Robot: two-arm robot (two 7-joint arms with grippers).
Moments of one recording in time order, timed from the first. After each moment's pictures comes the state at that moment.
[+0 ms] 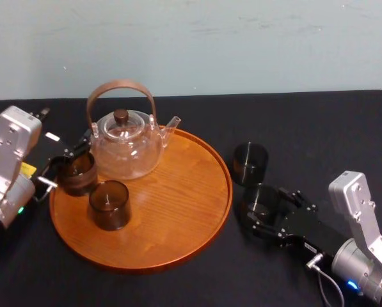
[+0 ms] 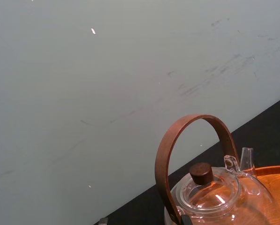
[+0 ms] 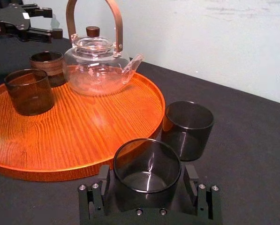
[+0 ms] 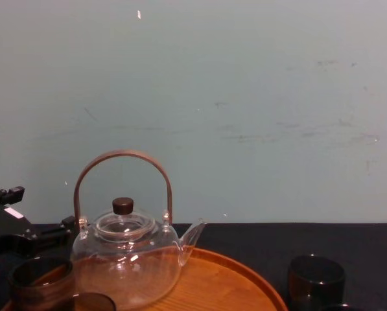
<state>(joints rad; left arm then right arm) -0.20 0.60 0.45 -1.41 -0.25 -0.12 0.03 -0.12 0.51 -0.32 -1.62 0.31 -0.03 0.31</state>
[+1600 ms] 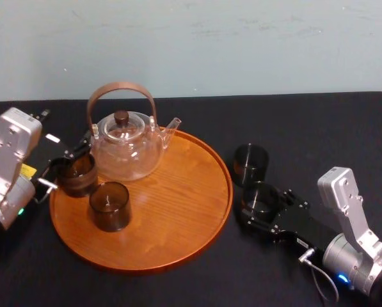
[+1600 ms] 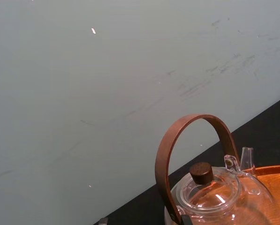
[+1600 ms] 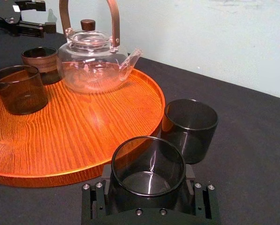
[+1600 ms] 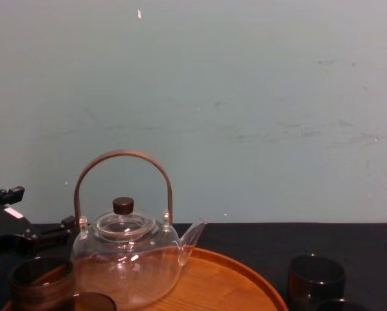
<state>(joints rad) -0.20 0.60 0.45 -1.41 -0.25 -0.12 0.03 -0.06 0.45 -0.32 -1.54 0.27 -0.01 0.35</state>
